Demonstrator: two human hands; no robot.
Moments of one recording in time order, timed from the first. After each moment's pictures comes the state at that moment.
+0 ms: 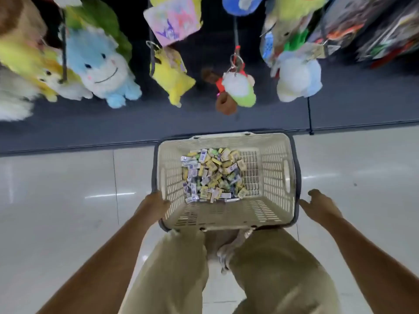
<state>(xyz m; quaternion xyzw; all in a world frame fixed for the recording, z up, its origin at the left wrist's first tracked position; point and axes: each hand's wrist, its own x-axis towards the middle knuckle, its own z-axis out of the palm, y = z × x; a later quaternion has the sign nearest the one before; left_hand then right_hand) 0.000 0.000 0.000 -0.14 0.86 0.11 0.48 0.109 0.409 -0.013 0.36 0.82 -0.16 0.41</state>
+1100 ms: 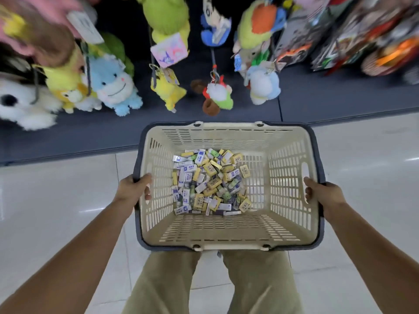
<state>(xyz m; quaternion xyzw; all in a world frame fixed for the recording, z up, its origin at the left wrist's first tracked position) -0.008 -0.008 0.136 -0.34 0.78 0.42 0.31 0.135 0.412 0.129 0.63 0.59 -0.49 0.14</state>
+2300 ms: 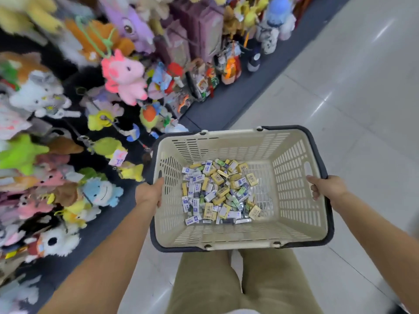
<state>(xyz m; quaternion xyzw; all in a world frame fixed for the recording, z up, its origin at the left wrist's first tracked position) -0.013 0.155 0.355 -0.08 0.89 0.31 0.33 0.356 0.413 0.374 0.72 0.45 -0.52 -0.01</state>
